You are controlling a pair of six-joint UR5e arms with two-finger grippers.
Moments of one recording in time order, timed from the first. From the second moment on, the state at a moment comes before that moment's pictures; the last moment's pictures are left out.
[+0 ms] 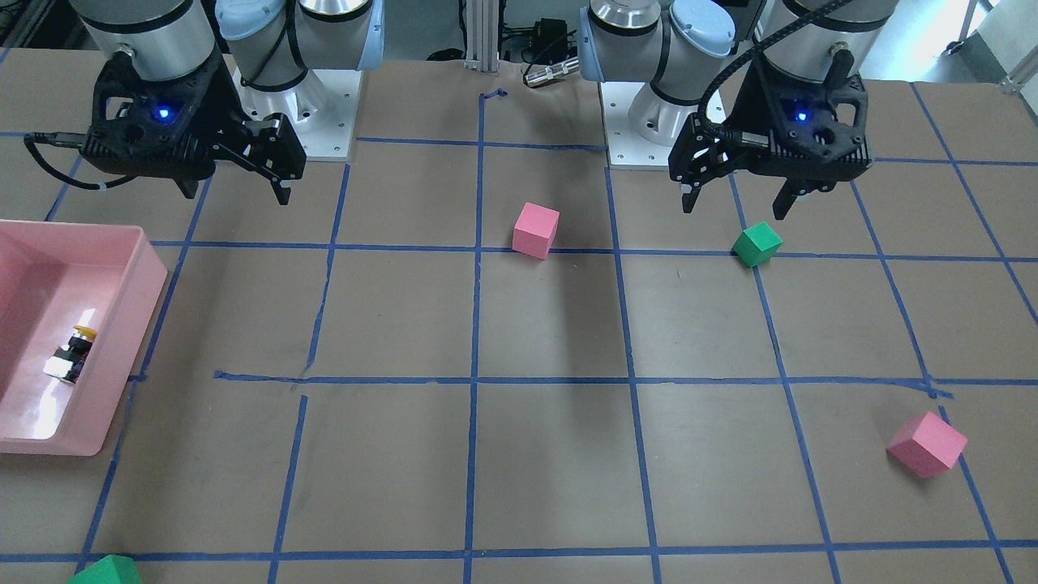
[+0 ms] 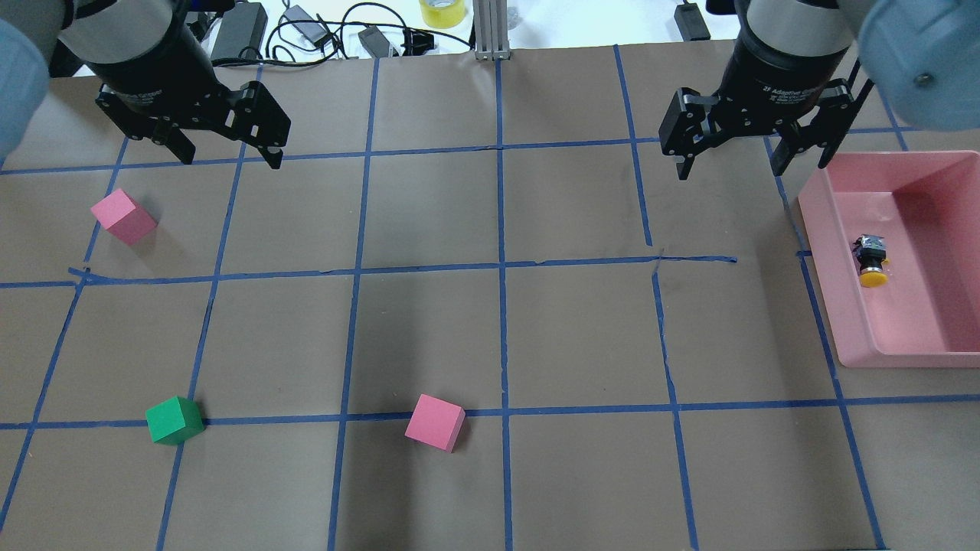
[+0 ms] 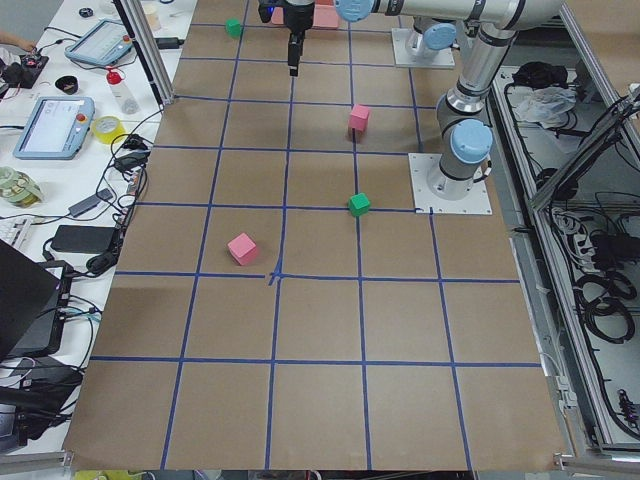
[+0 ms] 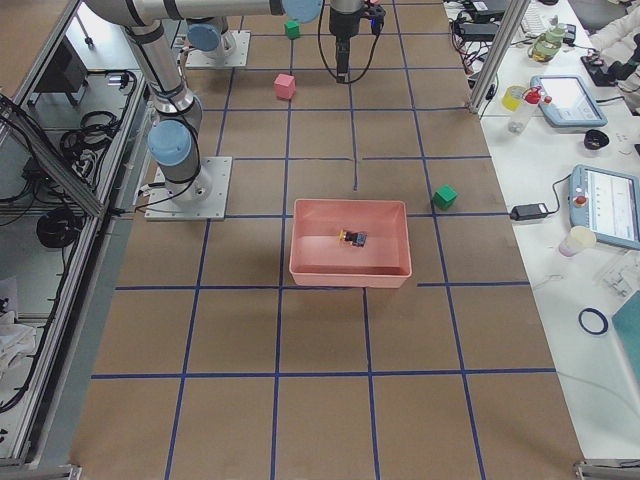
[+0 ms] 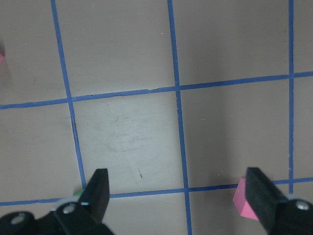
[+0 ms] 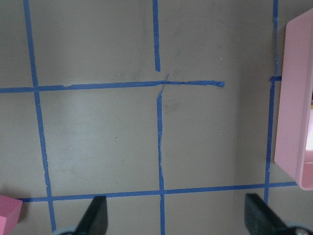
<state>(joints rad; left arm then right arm) -1.55 -1.56 -1.51 -1.56 1.60 0.11 1.60 -1.57 1.53 -1.51 -1.62 0.06</state>
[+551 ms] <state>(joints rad) -1.55 -1.57 -1.53 -1.53 1.61 0.11 1.59 -1.57 1.54 -1.51 -1.62 0.06</state>
